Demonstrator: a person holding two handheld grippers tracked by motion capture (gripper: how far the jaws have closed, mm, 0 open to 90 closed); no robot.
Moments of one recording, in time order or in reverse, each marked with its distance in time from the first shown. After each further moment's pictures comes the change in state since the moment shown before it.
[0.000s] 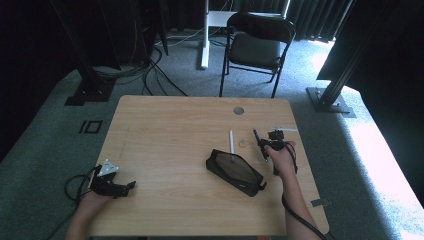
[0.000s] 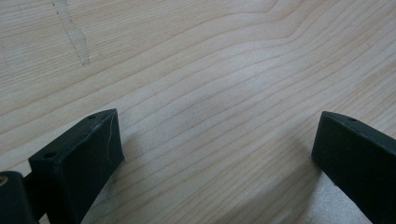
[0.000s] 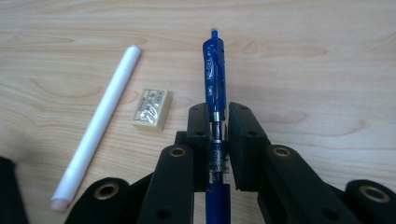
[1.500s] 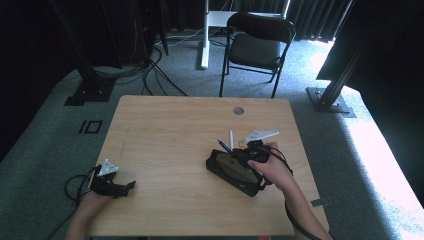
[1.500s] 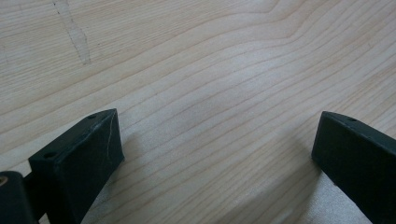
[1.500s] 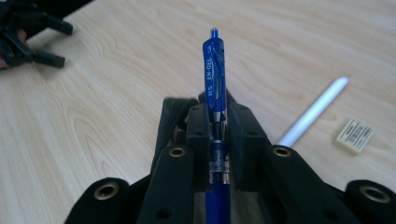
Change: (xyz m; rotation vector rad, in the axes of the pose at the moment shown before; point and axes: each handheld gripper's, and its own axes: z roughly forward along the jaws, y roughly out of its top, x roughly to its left) left arm 0.000 0.000 0.000 0.000 0.002 -0.003; right arm 0.106 -0.001 -0.066 0.042 0.377 -0.406
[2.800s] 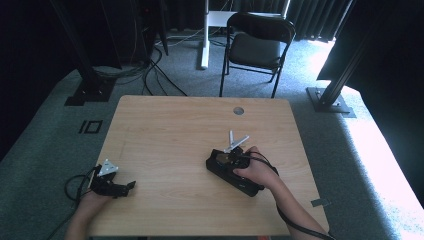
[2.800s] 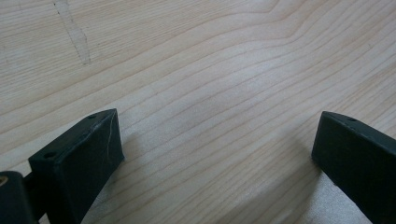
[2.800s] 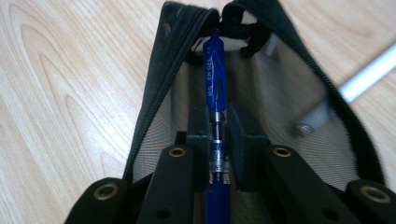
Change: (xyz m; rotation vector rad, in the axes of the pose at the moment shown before) left arm 0.000 0.000 0.000 0.000 0.000 0.000; right arm 0.014 -0.010 0.060 0.337 -0.017 -0.126
